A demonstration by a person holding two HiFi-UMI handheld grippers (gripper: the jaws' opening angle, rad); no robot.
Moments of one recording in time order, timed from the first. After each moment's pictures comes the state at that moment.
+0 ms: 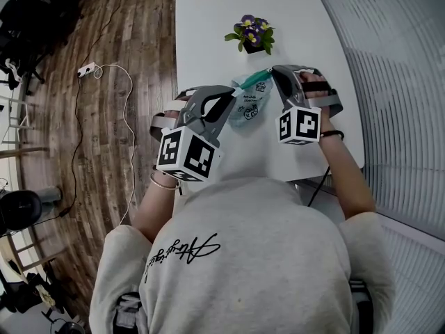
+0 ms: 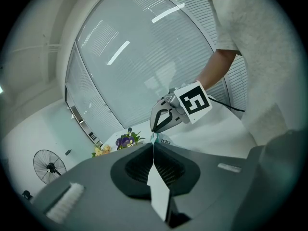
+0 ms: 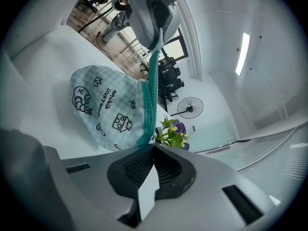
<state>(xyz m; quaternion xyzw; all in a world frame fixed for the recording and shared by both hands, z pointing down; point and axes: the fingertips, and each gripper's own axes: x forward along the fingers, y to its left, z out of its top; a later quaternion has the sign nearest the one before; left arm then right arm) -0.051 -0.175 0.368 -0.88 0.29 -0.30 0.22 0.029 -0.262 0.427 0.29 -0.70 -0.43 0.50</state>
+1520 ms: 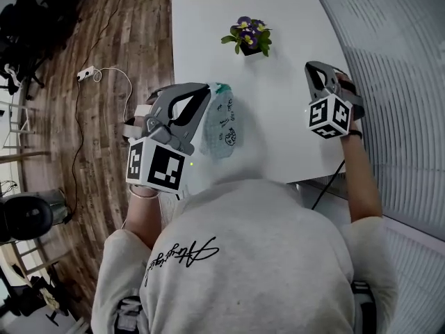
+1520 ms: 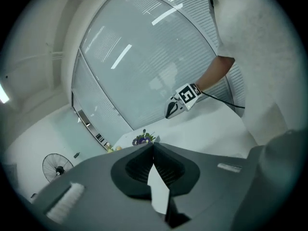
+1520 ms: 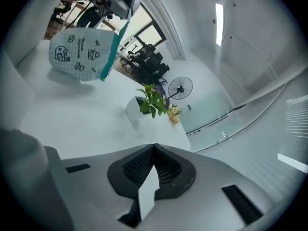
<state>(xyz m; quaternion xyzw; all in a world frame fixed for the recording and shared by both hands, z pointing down) -0.093 -0.175 0.319 -0.87 0.32 -0.29 0.24 0.127 -0.287 0.412 0.39 -0.72 -0.29 0.50</state>
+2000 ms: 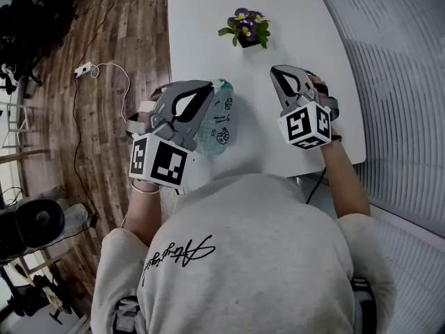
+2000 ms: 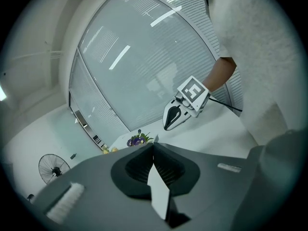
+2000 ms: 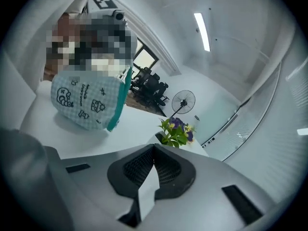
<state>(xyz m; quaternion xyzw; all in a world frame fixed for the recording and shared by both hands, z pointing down) -0.084 -0.174 0.336 -0.88 0.30 -0.29 0.24 0.033 -0.242 0.413 0.35 -0.82 -0.25 0.38</state>
